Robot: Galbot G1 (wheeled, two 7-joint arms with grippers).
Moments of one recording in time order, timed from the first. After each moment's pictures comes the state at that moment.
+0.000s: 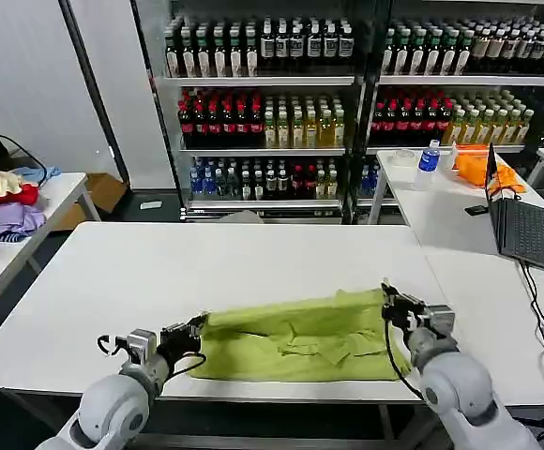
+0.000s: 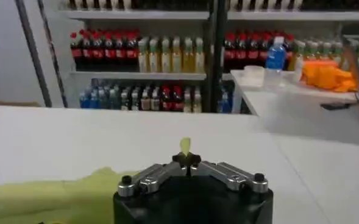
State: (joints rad) left arm 1.20 -0.94 -0.24 -1.98 -0.68 0.55 -0.22; right arm -1.21 1.03 0.41 2.01 0.62 -0.55 0.30
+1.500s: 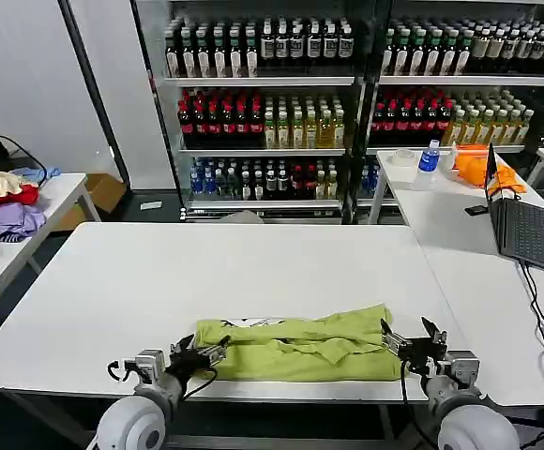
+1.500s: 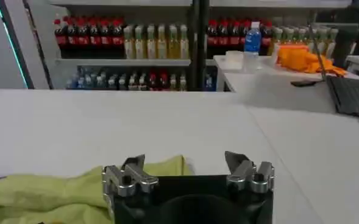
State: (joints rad) left arm 1.26 -1.11 -0.27 -1.95 -0.72 0.54 -0.29; right arm -1.43 1.09 0.51 2.17 0.55 -0.55 0.30
